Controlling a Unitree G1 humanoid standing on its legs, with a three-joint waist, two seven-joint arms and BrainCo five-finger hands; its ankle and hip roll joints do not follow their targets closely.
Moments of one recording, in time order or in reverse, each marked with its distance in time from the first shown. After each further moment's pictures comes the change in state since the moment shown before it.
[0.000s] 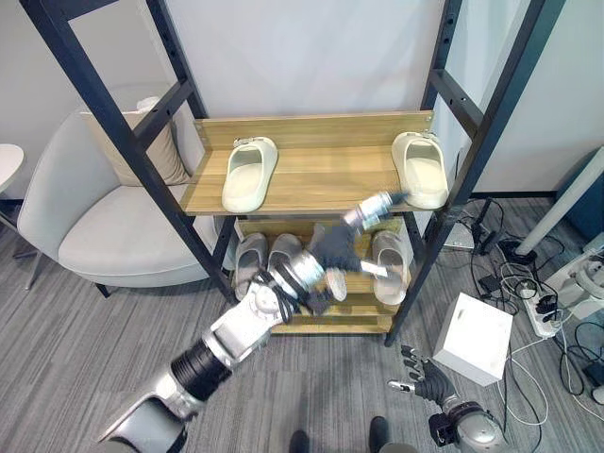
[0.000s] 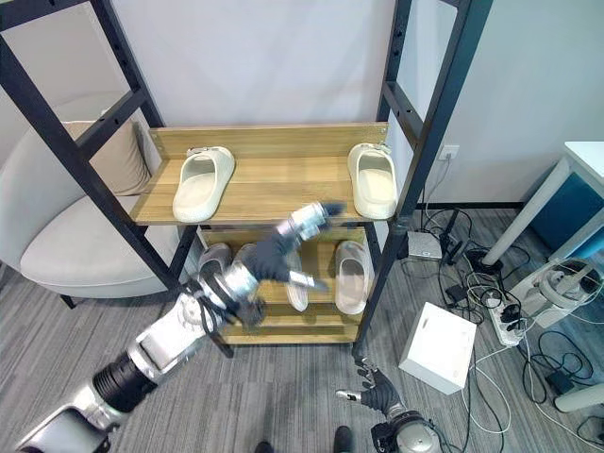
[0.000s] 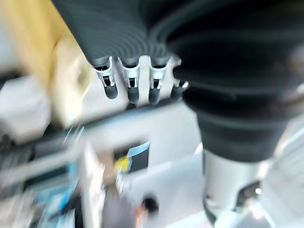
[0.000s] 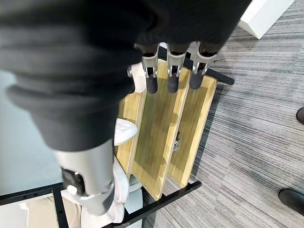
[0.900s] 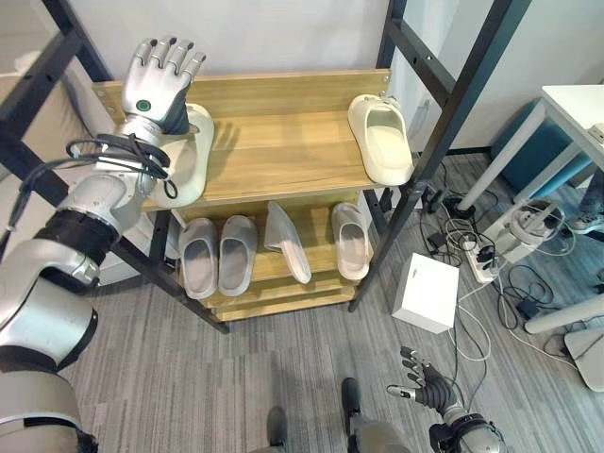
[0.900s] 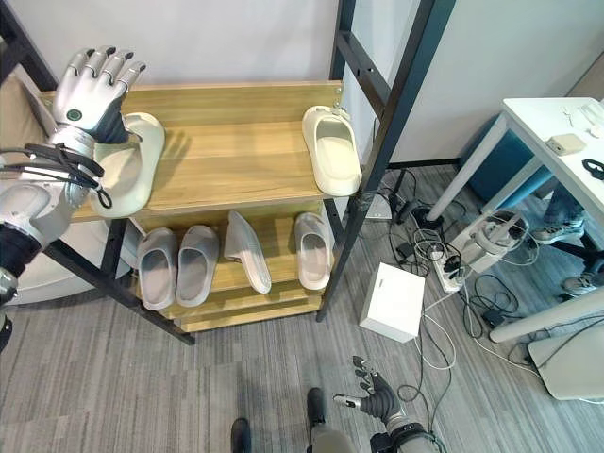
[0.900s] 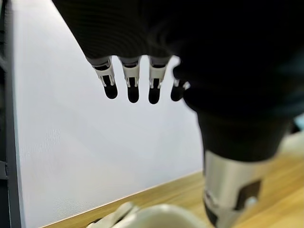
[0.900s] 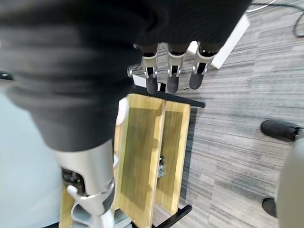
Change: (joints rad) left arm -0.680 0.517 -0.292 0.886 0.966 0.252 0.459; right arm 0.085 -0.002 0.001 -0.066 0.000 -0.104 -0.021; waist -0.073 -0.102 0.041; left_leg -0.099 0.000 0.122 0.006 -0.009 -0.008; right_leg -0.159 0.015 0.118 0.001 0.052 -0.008
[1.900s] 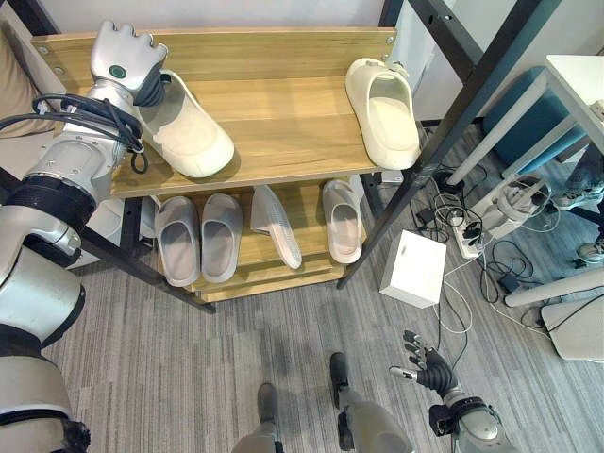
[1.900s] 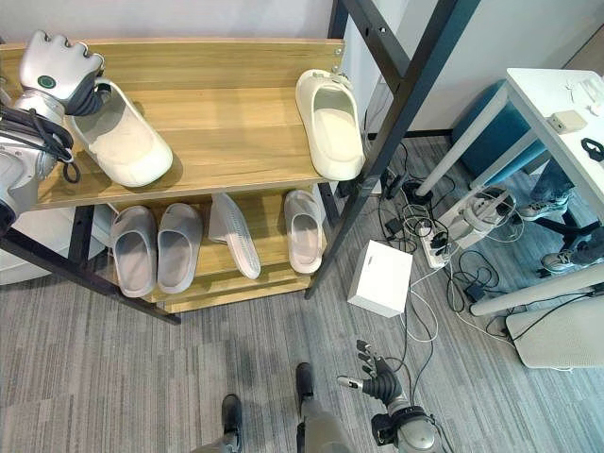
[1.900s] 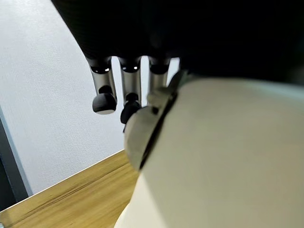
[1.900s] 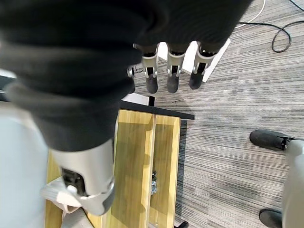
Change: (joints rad) left arm -0.117 0.025 -0.111 0.114 0.081 0.007 -0.079; right arm -0.093 -0.002 -0.007 0.071 0.061 -0.020 -0.007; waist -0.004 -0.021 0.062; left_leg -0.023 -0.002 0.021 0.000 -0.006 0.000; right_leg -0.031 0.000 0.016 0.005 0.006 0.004
